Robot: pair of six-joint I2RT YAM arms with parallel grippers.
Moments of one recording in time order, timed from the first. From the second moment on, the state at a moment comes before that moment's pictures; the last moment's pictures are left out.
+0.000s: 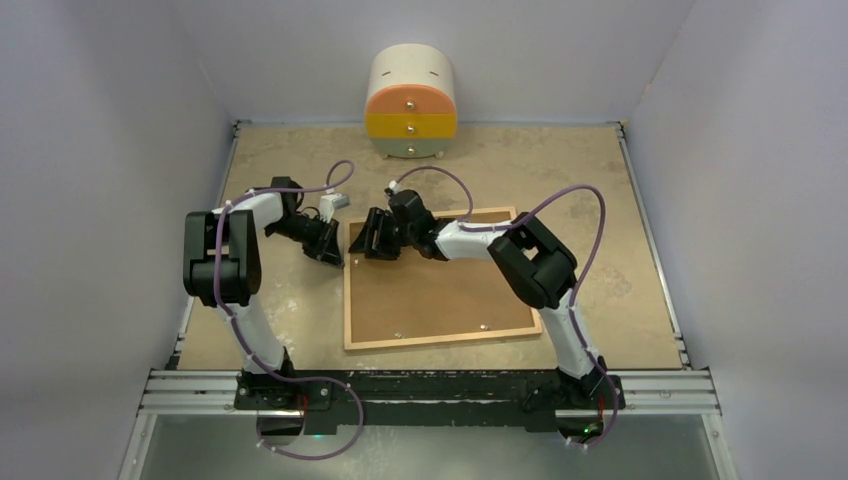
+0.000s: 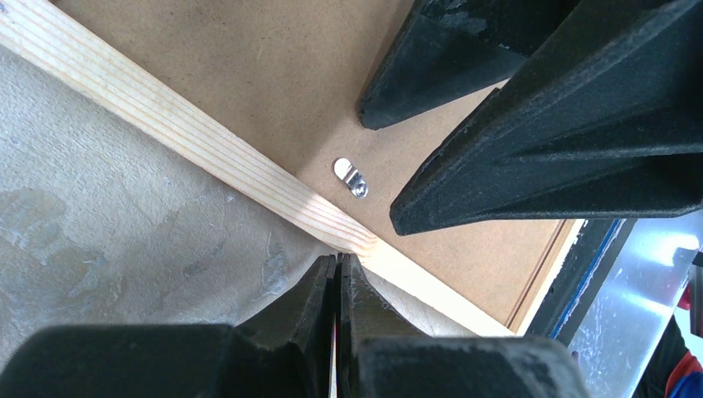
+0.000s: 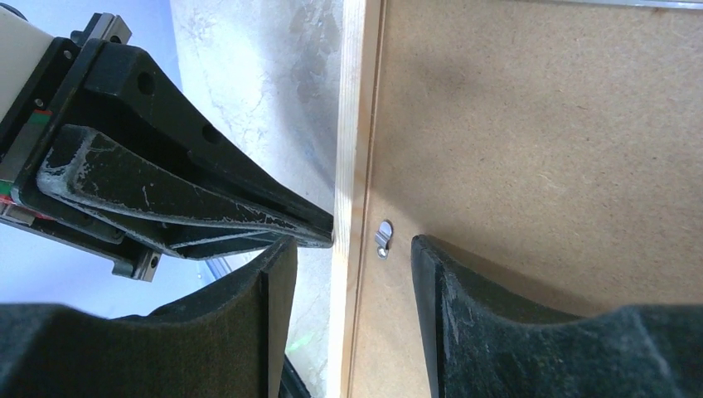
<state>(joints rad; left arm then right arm) 0.04 1.88 1.15 -0.82 0.77 0.63 0.82 2.18 1.40 0.17 -0.33 1.00</state>
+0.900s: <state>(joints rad) 0.04 1.88 1.15 -0.82 0.77 0.63 0.84 2.24 1.47 0.17 -0.39 1.04</state>
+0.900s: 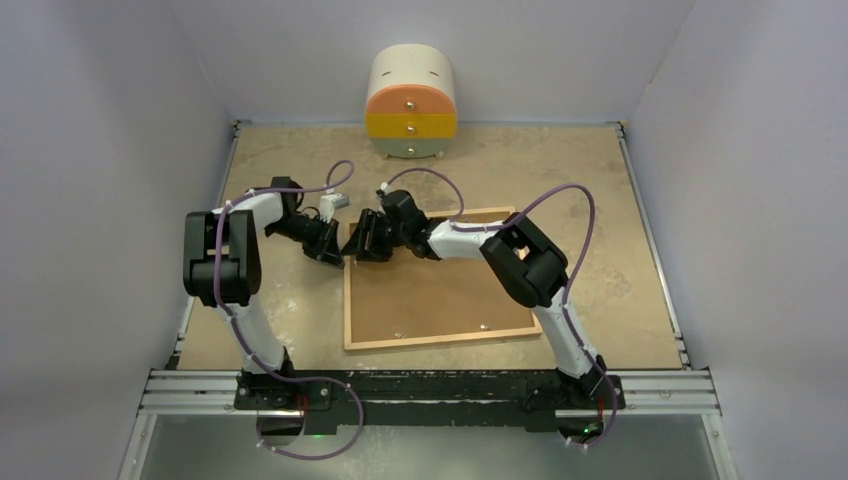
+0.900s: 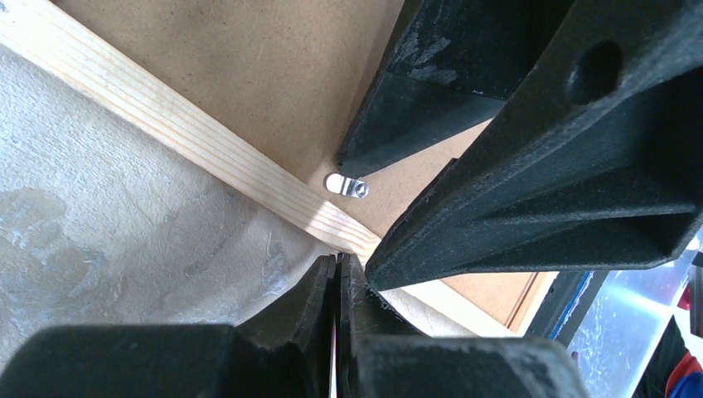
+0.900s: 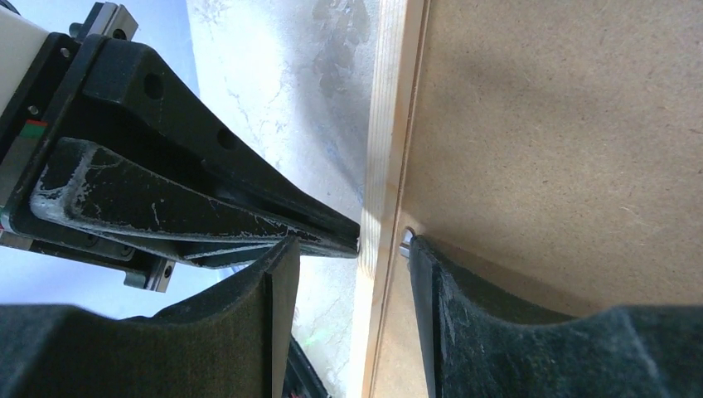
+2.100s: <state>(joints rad) 0.03 1.89 1.13 -0.79 0.74 0.67 0.84 2.27 1.57 0.06 -0.45 0.99</state>
